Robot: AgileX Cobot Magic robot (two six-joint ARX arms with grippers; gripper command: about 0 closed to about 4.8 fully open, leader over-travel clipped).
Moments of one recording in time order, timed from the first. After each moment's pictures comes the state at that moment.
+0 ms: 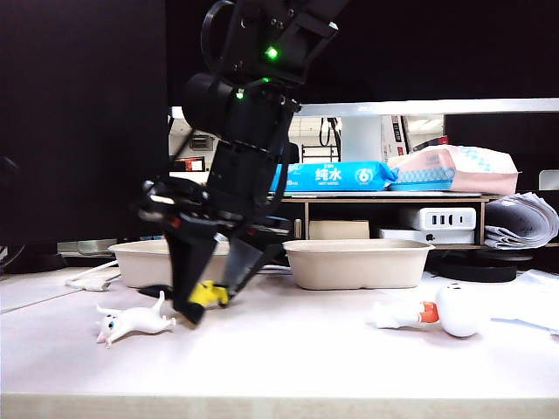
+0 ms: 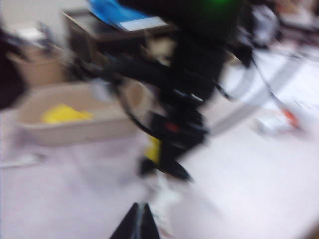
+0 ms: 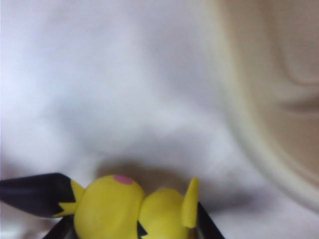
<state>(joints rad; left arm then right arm) -0.59 0.05 0.01 -0.07 -0.02 0.03 0.78 2.18 1.73 -0.78 -0.17 -0.03</state>
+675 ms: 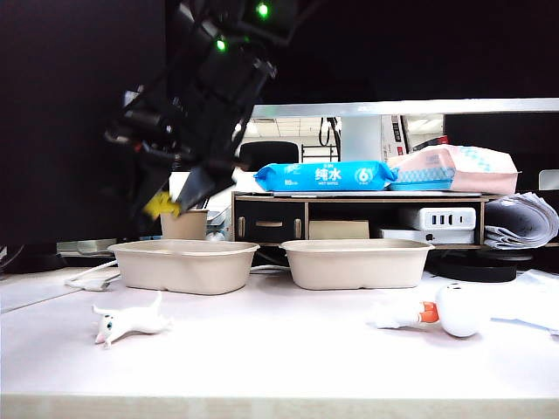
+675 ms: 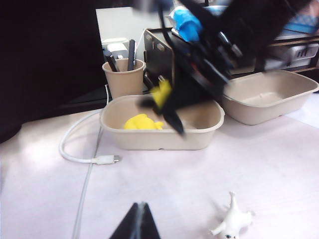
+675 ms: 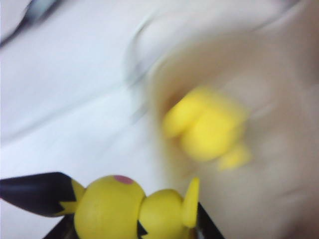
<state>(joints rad) -0.39 0.01 0.01 -0.07 -0.02 0.03 0.78 2.17 1.89 -0.53 -0.13 -0.01</state>
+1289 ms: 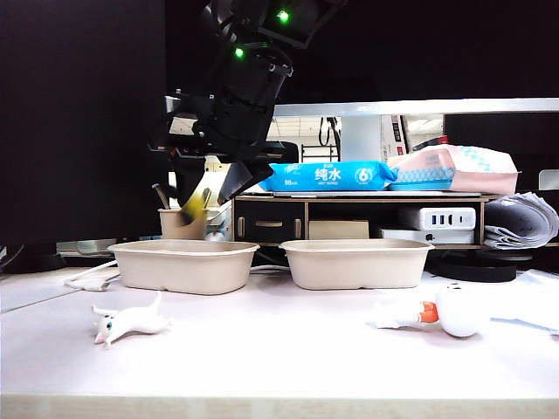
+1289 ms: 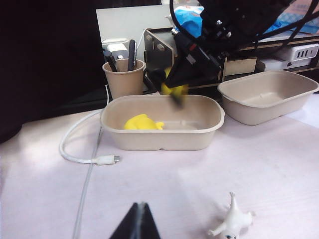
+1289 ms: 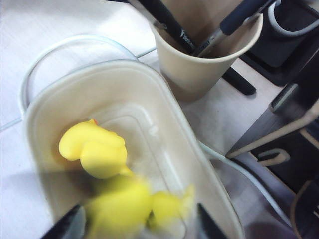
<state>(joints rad) -0.39 0.01 0.01 -0.07 -0.02 0.03 0.72 2.17 1.89 -0.49 0.03 -0.01</state>
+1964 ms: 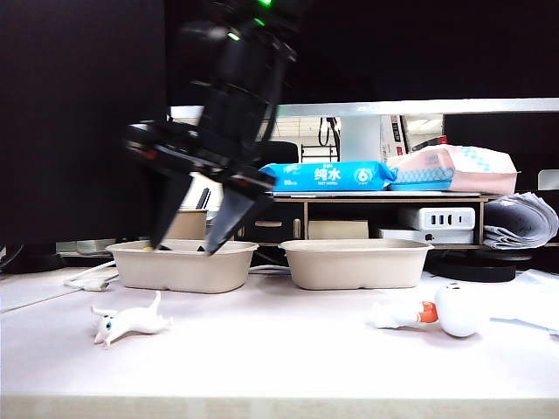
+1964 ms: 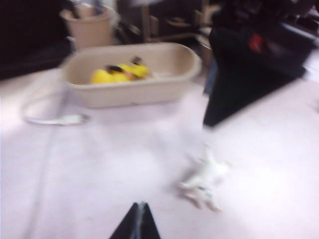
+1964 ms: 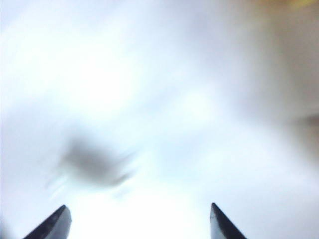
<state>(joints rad) -0.47 0.17 0.01 -0.07 -0.03 0.03 0.81 2.16 1.89 -0.95 -0.21 -0.07</state>
